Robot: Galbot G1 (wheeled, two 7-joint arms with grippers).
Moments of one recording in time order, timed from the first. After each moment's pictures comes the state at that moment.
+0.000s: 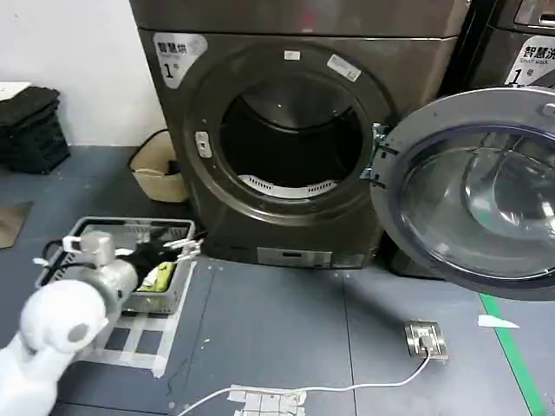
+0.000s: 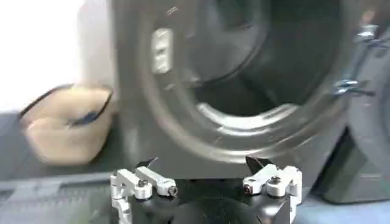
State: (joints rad) left arm 1.26 -0.75 -0.67 -2.23 -1.25 0.74 -0.50; right arm -2.00 1.61 1.94 1.76 0.45 -0.05 0.24
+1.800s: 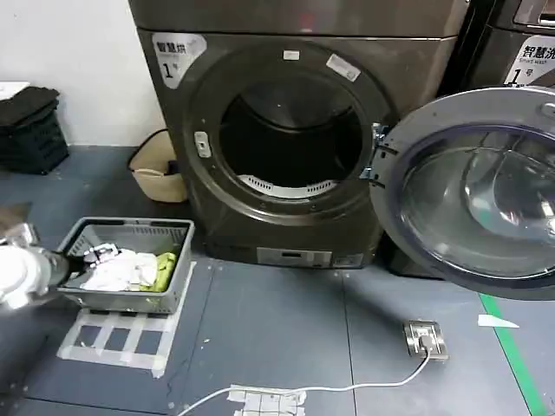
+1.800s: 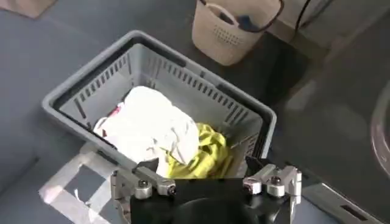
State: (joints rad) left arm 1.11 -0.59 -0.70 -1.82 -1.95 0.74 -0.97; right arm -1.99 1.61 1.89 1.74 0.46 0.00 0.20
